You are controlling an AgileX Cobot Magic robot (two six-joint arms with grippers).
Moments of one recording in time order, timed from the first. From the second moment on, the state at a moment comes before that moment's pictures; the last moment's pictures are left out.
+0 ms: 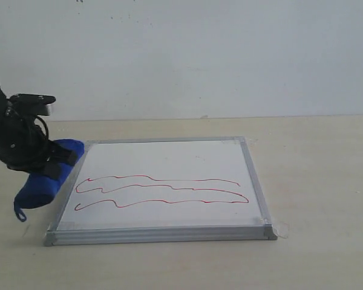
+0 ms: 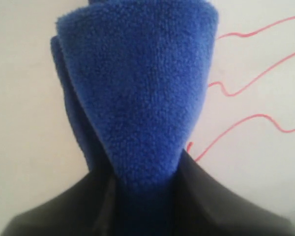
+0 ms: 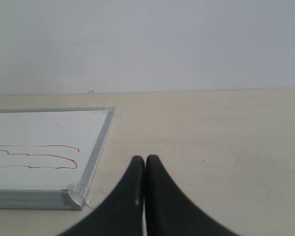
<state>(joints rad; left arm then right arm) 0.01 1.88 -1.23 -0.09 0.64 0.18 0.09 0.00 0.00 0.04 0.20 0.03</state>
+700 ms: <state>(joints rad) -0.13 2.10 -1.36 0.16 0.60 -0.08 0.09 0.00 0.00 0.04 0.20 0.03</state>
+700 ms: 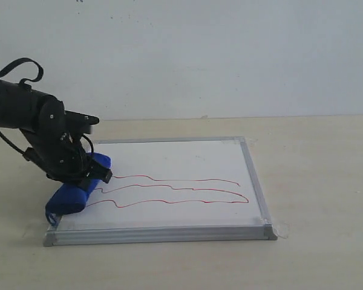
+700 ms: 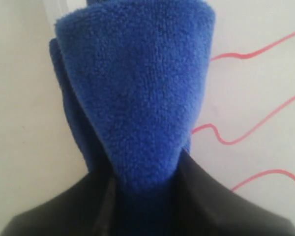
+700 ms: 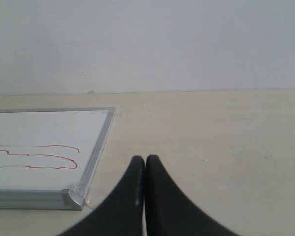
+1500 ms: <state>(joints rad) -0.13 2.17 -1.46 0.28 0.59 -0.19 0.09 0.00 0.00 0.04 0.20 0.03</state>
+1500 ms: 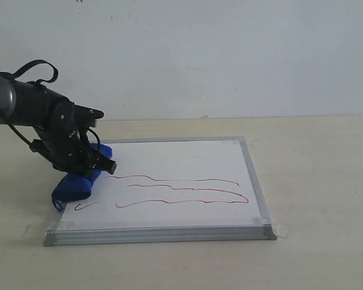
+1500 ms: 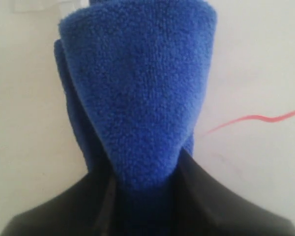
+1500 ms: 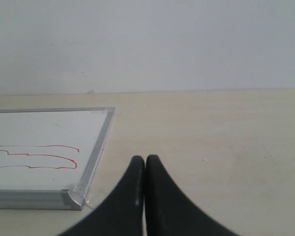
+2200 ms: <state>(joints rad) -0.21 2.20 -1.49 0.19 0.55 -0.03 0.09 0.00 0.00 0.04 0.20 0.03</state>
